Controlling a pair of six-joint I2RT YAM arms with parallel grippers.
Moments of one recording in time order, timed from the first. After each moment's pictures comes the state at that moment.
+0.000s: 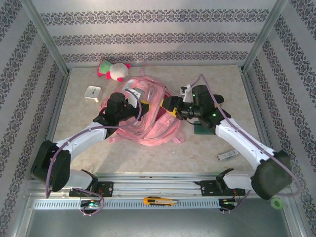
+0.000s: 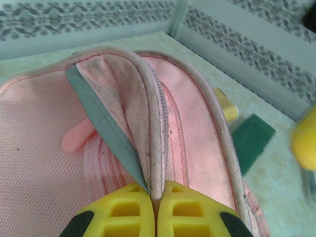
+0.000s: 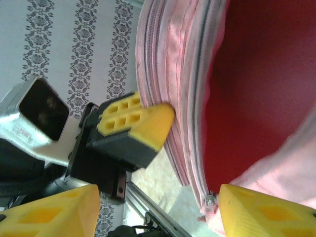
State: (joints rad) left arm -0.45 1.38 0.83 0.21 0.41 -0.11; right arm 0.49 1.29 1.00 -0.19 -0.57 1.00
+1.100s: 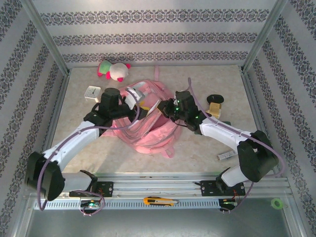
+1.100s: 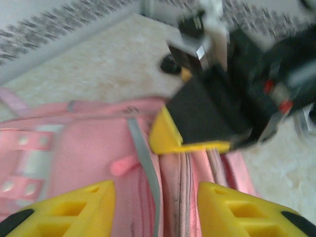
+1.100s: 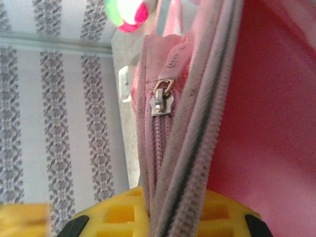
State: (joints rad) left arm -0.42 1.24 0.95 -0.15 0.46 0.13; right arm 0.60 1.48 0.91 0.11 -0.25 1.28
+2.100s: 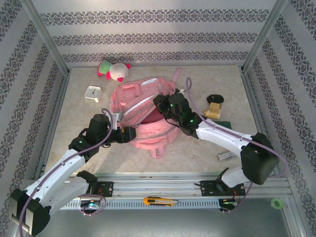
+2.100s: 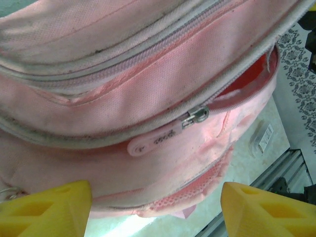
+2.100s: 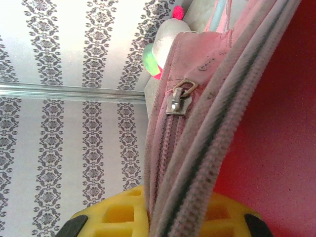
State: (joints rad) left arm -0.43 0.86 0.60 -0.36 0.37 -0.57; right arm 0.73 1.46 0.97 0.17 0.06 1.42
